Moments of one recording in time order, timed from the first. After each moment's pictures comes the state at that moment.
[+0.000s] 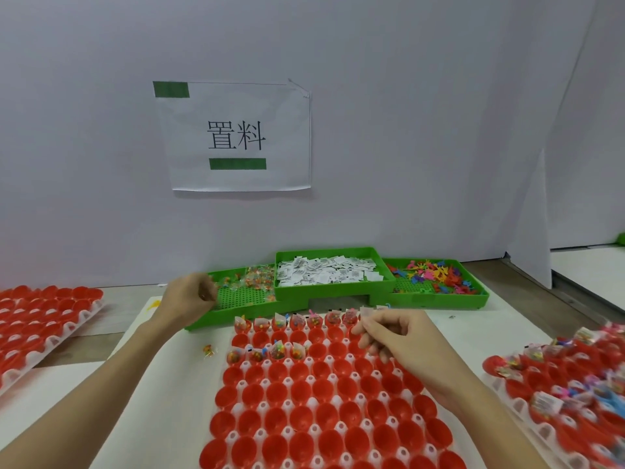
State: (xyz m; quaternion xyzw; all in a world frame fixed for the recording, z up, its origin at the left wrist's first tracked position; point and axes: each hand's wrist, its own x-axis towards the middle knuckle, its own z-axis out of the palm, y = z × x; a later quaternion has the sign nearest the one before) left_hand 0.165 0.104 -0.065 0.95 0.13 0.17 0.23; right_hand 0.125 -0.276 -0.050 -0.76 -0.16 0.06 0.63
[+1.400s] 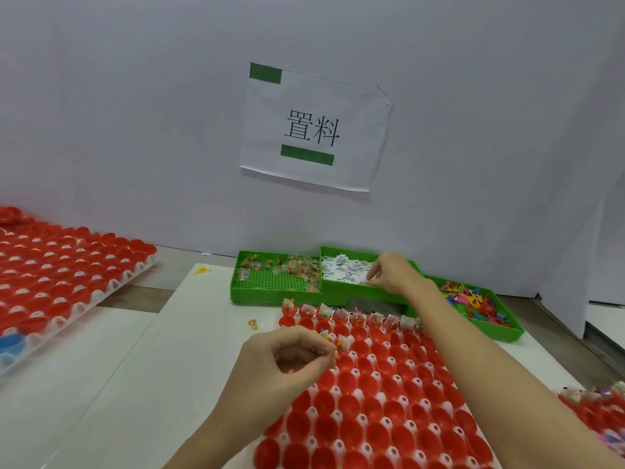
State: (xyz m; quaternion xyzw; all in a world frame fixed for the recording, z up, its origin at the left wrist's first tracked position) left_hand 0.001 -0.010 -0.073 0.74 -0.04 0.18 0.64; right_hand 0.277 -0.175 -0.023 -0.97 -0.23 -0.01 0.12
